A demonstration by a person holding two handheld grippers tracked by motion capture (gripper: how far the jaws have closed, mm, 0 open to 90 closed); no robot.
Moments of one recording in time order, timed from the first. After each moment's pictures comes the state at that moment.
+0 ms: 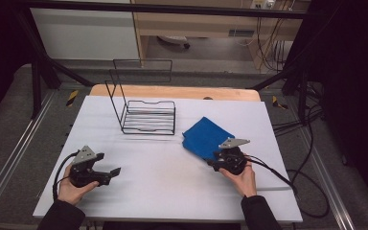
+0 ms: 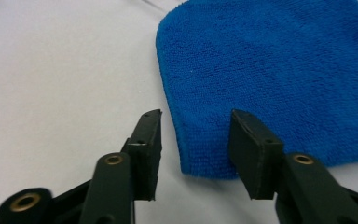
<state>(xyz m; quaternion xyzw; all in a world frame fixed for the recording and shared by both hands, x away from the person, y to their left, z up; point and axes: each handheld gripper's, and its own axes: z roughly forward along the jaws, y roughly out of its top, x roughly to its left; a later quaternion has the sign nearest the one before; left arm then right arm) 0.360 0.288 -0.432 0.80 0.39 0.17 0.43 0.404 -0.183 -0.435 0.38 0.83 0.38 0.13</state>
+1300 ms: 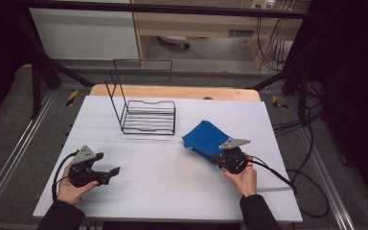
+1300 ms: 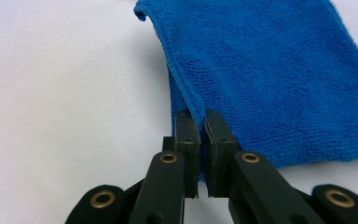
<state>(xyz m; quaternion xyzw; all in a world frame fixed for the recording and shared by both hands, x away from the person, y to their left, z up) 0.360 0.289 -0.432 0.79 0.39 0.17 0.43 0.398 -0.186 -0.429 0.38 0.84 0.37 0.14</state>
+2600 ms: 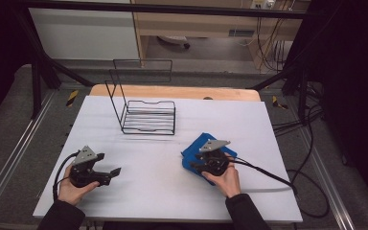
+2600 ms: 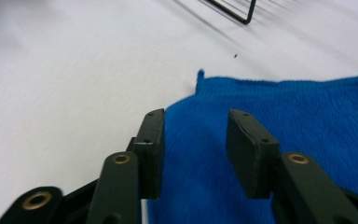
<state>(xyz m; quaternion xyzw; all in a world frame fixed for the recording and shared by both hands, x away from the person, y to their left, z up) 0.360 0.286 -0.432 0.80 0.39 0.17 0.43 0.398 -0.129 -0.428 0.32 0.85 0.40 0.12</state>
